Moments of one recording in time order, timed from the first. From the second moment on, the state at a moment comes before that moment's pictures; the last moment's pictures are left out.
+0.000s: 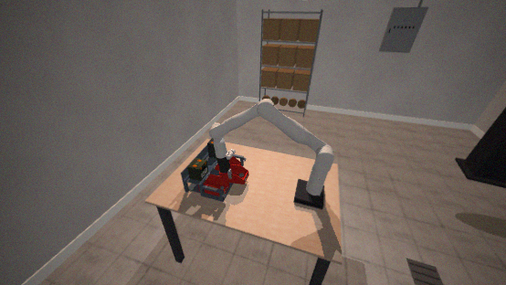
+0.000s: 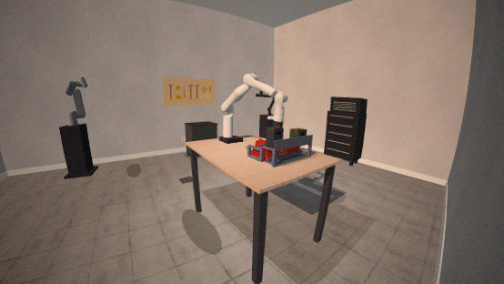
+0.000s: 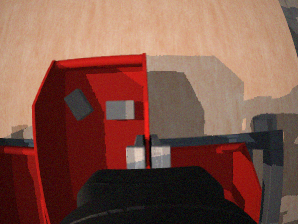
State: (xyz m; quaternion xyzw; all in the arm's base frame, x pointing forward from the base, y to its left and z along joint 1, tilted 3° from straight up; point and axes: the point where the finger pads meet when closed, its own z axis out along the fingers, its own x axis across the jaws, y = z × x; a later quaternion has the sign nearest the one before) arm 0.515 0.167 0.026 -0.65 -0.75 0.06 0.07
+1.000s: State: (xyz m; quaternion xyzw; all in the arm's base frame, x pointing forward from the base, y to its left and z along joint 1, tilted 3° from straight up) arm 0.515 0.167 0.021 -0.65 -0.75 0.06 0.07
